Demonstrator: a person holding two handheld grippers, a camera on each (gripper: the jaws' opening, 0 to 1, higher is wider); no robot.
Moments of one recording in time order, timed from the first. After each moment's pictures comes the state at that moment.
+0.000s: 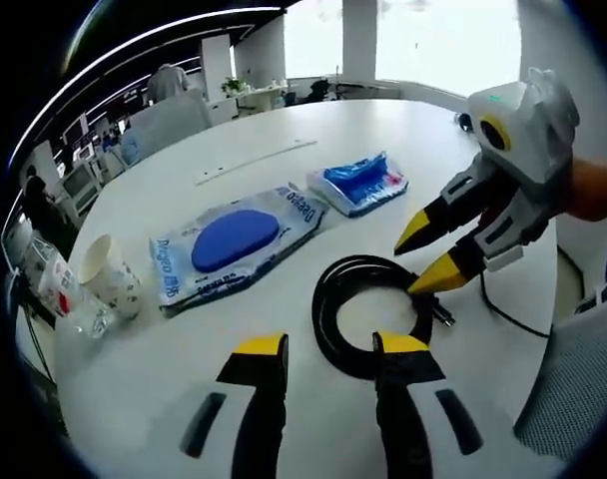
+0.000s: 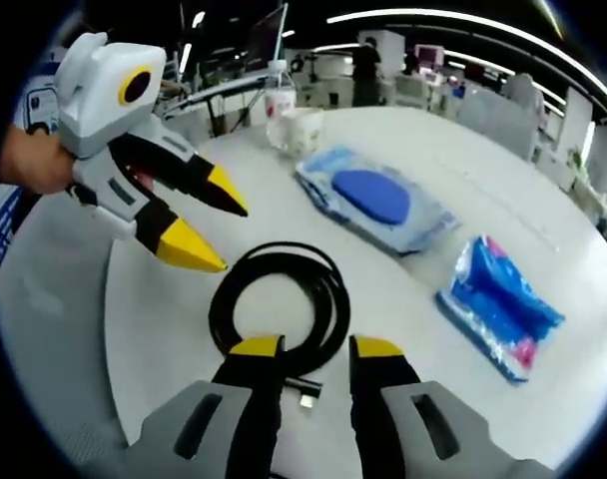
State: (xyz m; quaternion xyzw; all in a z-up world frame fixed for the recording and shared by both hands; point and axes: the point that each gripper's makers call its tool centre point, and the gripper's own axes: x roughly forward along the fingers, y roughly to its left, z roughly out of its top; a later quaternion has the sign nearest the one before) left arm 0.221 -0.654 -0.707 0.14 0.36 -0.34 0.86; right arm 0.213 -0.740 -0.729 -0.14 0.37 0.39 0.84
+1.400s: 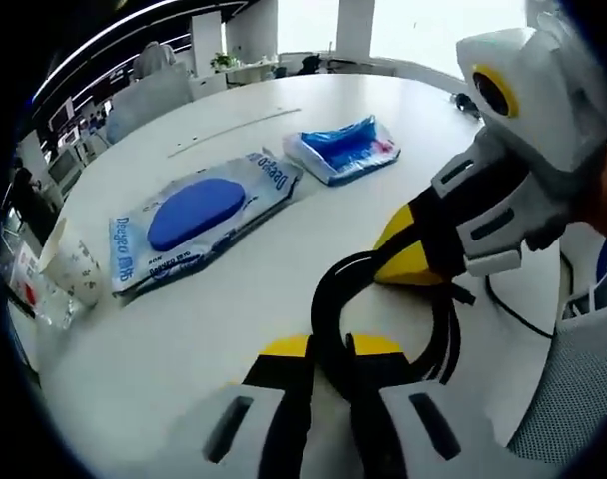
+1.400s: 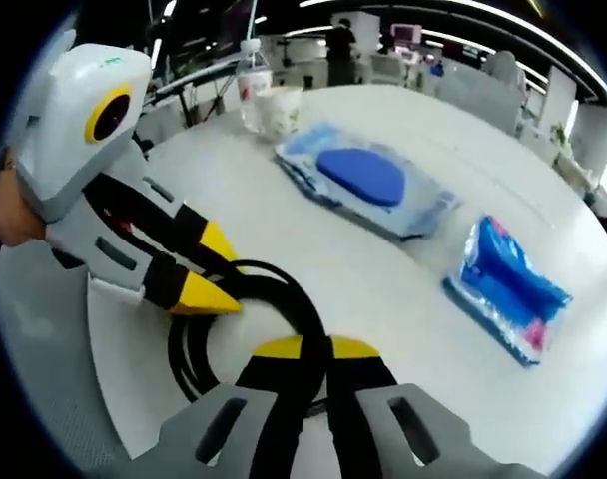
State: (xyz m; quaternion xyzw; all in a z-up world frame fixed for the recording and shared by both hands) left arm 0.212 -0.673 -0.742 0.13 0.41 -0.35 0.83; right arm 0.217 -0.731 -0.745 -0.13 0.41 0.33 0.84
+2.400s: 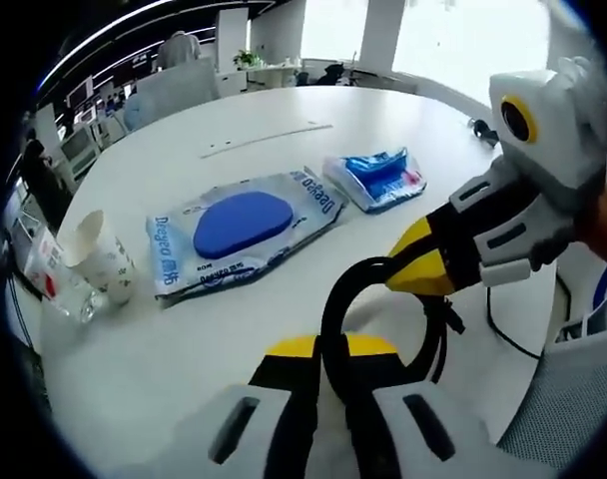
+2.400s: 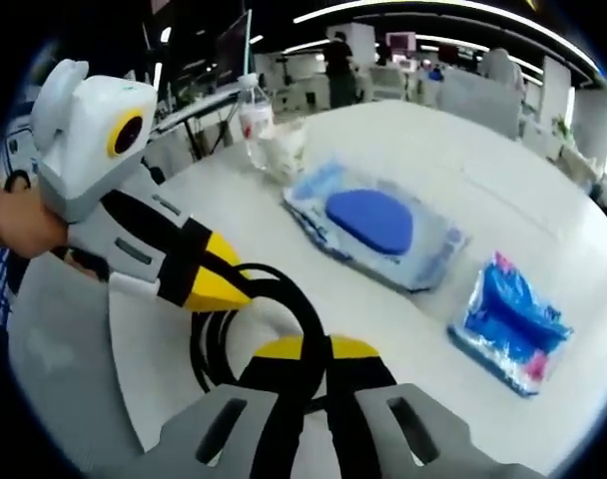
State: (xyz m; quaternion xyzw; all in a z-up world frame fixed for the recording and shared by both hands) left arm 0.238 -0.648 -0.710 0.10 0.41 -0.33 0.84; right arm 0.240 -0.705 -0.709 -0.09 0.39 0.35 0.85
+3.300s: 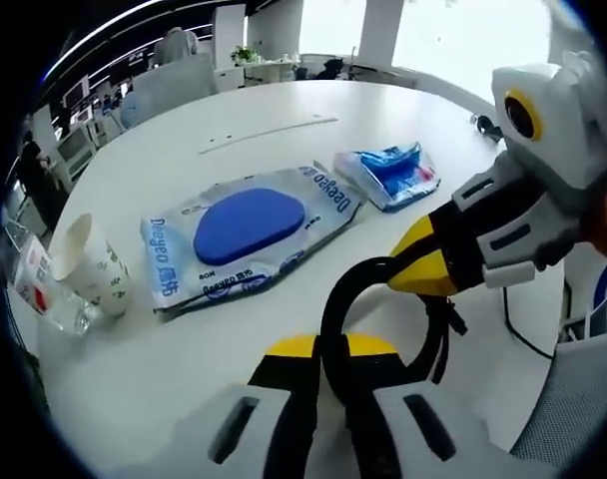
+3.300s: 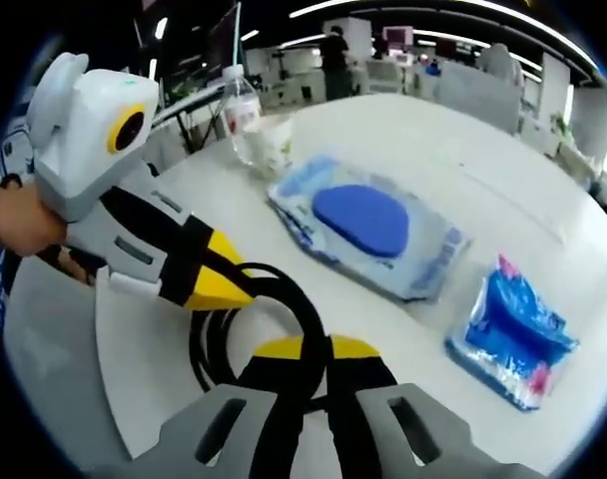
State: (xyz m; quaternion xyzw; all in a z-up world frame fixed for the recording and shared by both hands) left arm 0.259 -0.648 -0.728 0.11 0.42 -0.34 0.84; right arm 0.258 -0.704 -0.728 -0.10 0.40 0.34 0.84
